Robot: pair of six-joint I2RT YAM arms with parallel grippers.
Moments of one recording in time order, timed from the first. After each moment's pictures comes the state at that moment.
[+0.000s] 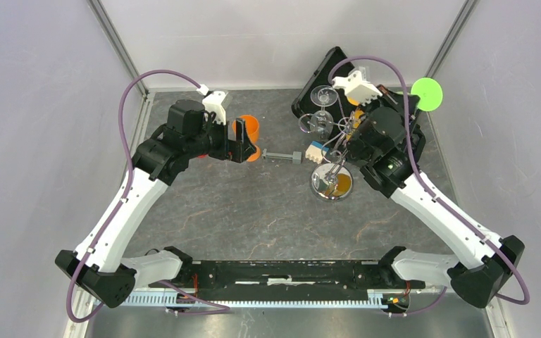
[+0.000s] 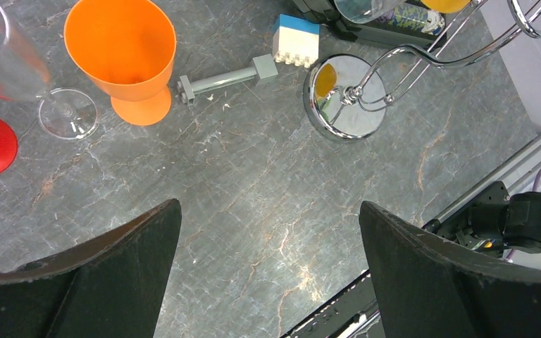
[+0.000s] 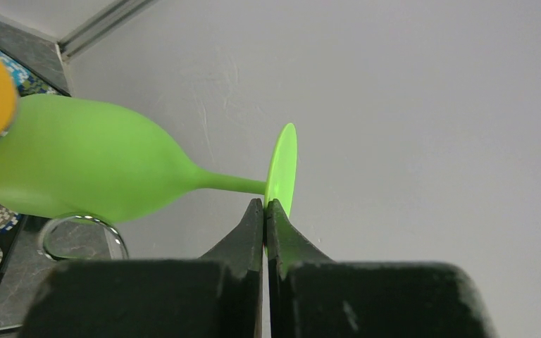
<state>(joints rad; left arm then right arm) -0.49 1.17 1.38 -0.77 0.19 -0.24 0.69 1.18 1.21 0.19 1.29 -1.29</state>
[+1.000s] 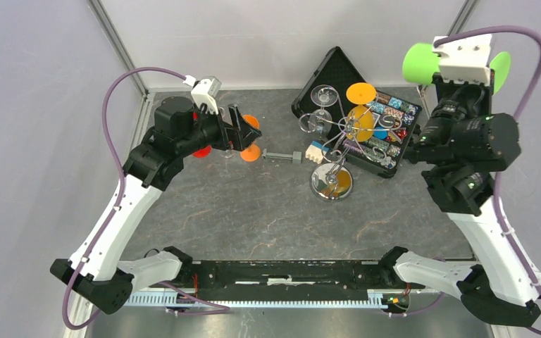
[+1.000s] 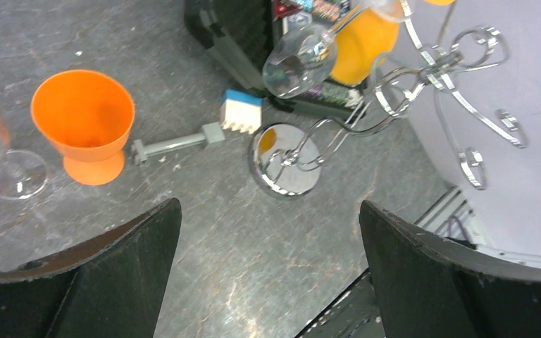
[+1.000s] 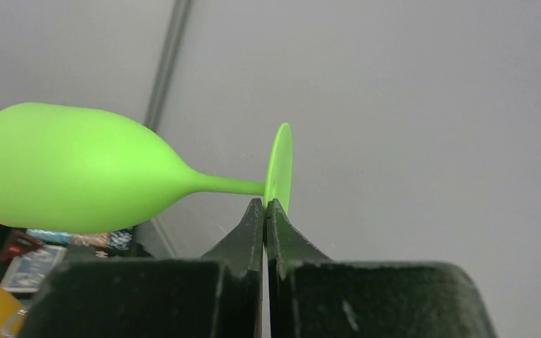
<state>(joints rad) -0.49 1.12 1.38 -0.61 0.23 -0.39 0.68 1.04 1.58 0.15 1.28 -1.14</state>
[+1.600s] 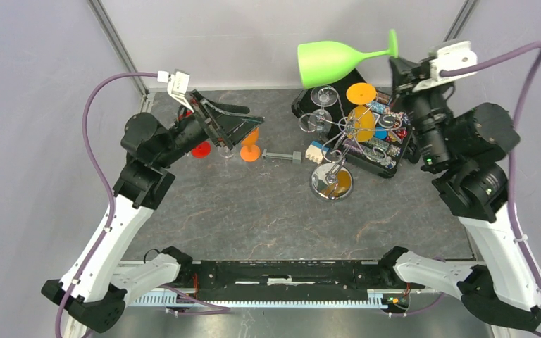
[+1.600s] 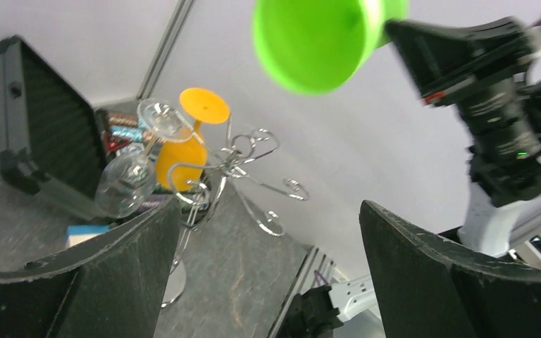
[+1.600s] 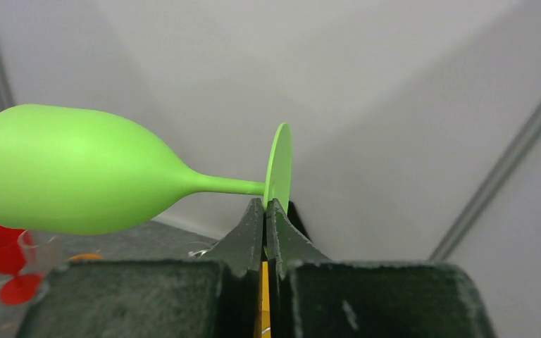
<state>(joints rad) -0.49 0.99 1.26 -0.07 0.47 -0.68 0.68 1.05 1.72 -0.31 0.45 -0.36</state>
